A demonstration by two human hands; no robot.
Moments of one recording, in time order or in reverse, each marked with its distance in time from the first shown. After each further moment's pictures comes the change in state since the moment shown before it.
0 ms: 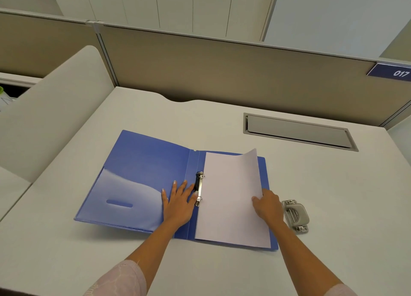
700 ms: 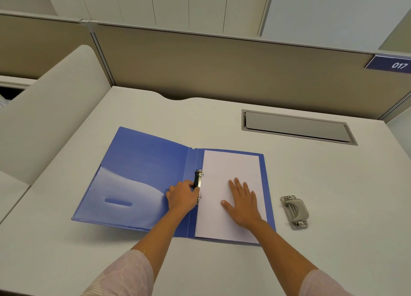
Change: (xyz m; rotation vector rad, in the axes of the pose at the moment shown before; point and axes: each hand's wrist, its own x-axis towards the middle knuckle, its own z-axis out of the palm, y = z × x) left_hand 0.014 0.027 -0.020 -0.227 0.044 -0.177; right_hand -0.002 -0.002 0.065 -0.307 -0.171 -0.447
